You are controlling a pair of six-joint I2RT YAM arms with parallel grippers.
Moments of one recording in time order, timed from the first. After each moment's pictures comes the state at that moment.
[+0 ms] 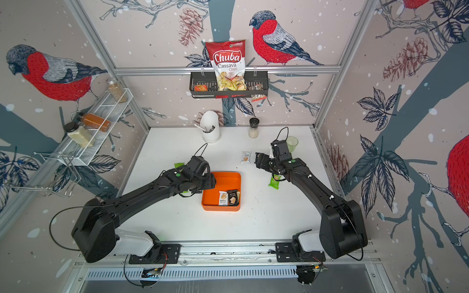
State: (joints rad) left arm -0.71 1.41 0.96 -0.59 -0.02 -0.74; right arm 0.36 1.37 0.98 -0.46 -0.20 0.55
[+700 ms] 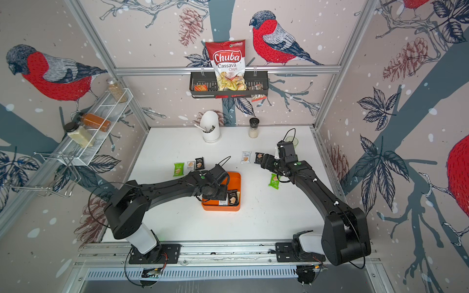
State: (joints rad) left arm -0.85 1.68 1.05 -0.62 -0.02 -0.70; right arm 0.30 1.32 0.95 -0.46 -0.22 0.54
